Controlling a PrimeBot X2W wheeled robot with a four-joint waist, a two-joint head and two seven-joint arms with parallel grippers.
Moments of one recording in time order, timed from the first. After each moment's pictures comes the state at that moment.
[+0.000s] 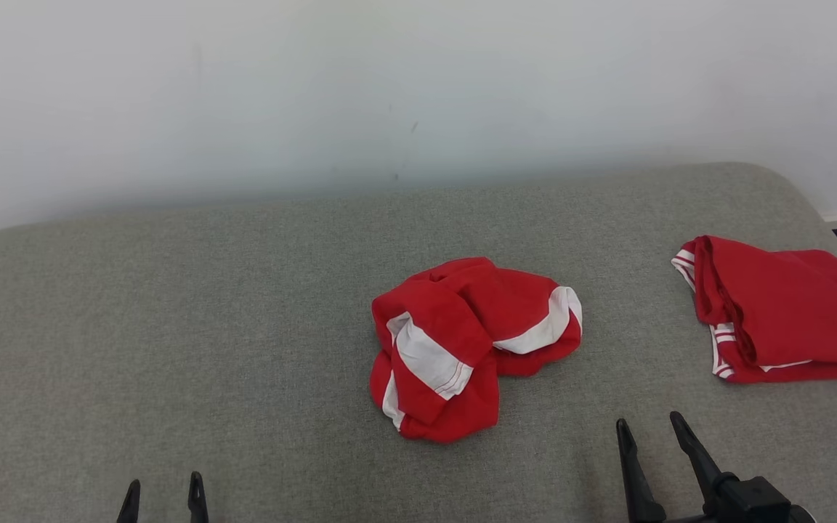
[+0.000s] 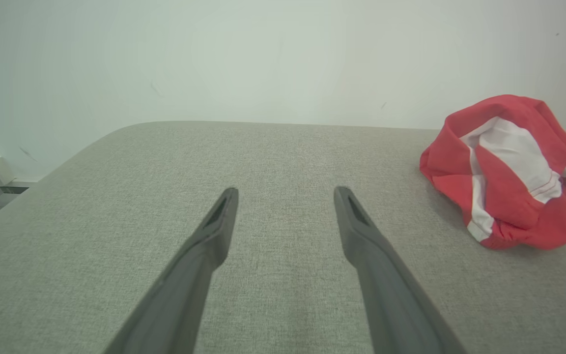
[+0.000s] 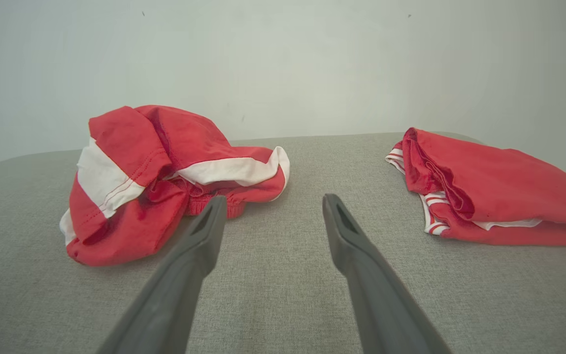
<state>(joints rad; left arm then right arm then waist) 0.15 0.05 0.05 0.13 -0.13 -0.05 -0.26 0.05 -0.08 0.00 0.21 0.08 0.13 -0.26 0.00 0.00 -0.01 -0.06</state>
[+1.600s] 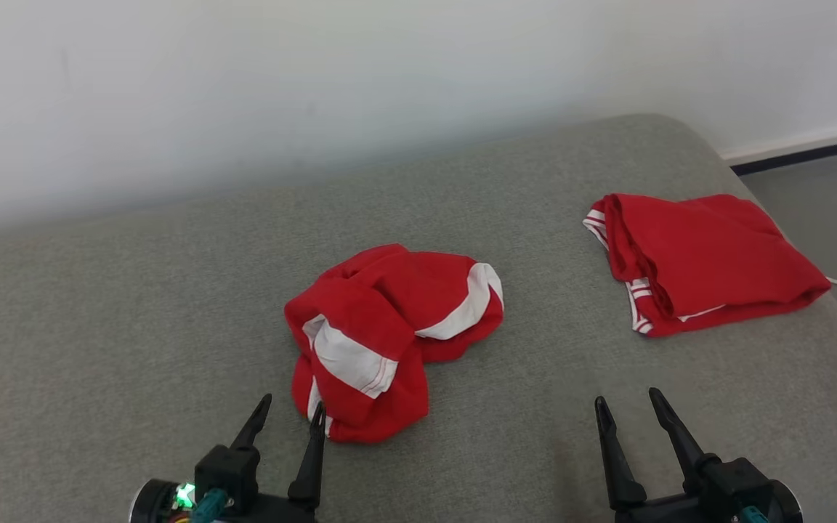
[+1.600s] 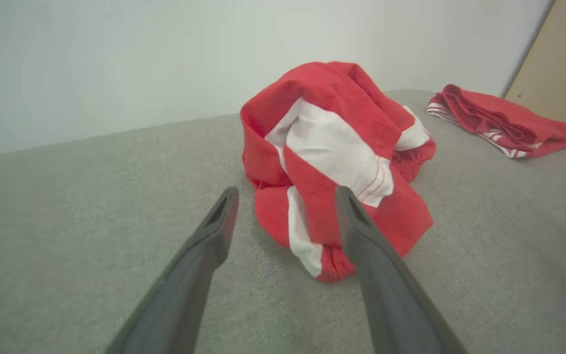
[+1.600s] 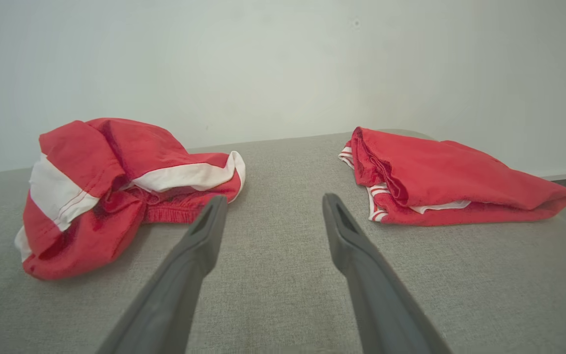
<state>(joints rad) -0.13 0.05 -0.18 0.38 -0.12 -0.12 -0.24 0.01 -0.07 0.03 0.19 0.07 0.13 -0.26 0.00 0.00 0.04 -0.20</state>
